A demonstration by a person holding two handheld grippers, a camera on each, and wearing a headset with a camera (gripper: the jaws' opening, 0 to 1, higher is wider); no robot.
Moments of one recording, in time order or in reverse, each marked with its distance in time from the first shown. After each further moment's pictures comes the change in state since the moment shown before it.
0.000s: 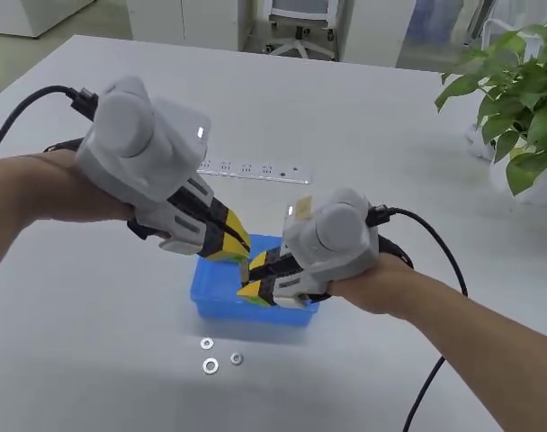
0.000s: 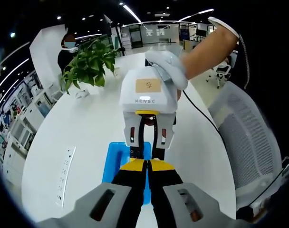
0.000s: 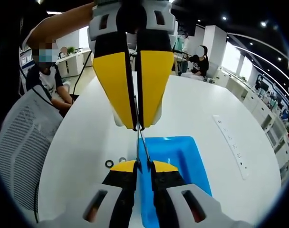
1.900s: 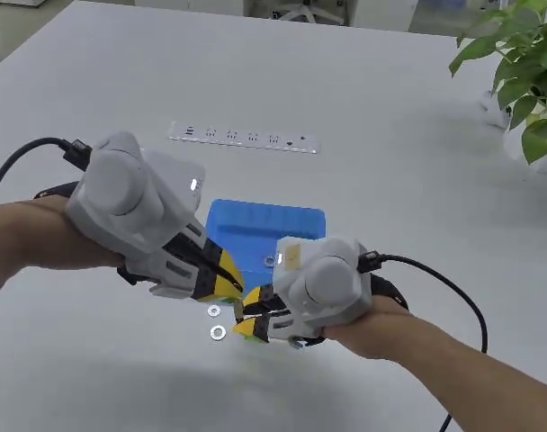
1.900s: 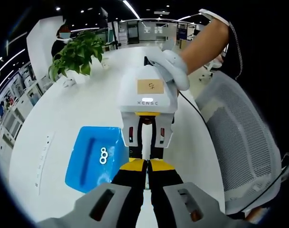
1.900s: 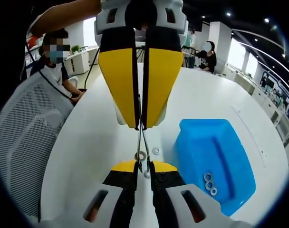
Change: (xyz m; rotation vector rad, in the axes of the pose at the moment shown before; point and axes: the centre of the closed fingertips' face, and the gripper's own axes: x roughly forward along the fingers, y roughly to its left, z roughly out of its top) left arm 0.029 -0.062 -0.038 -0.054 0.027 -0.083; right arm 0.034 0.067 -0.037 0.010 0.020 0.062
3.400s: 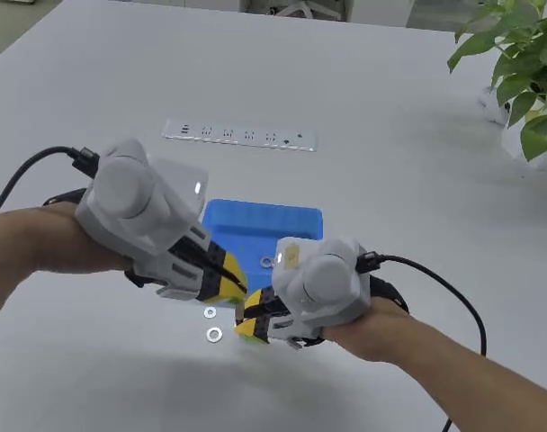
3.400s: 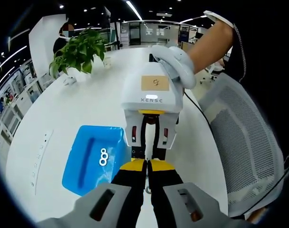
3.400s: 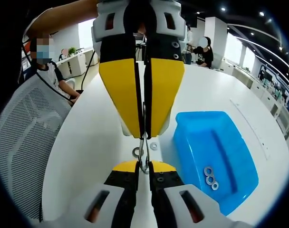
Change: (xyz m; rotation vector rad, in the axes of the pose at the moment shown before) left arm 0.011 0.008 -0.001 -0.026 -0.016 -0.006; right arm -0.001 -0.004 -0.007 0.046 0.012 -0.005
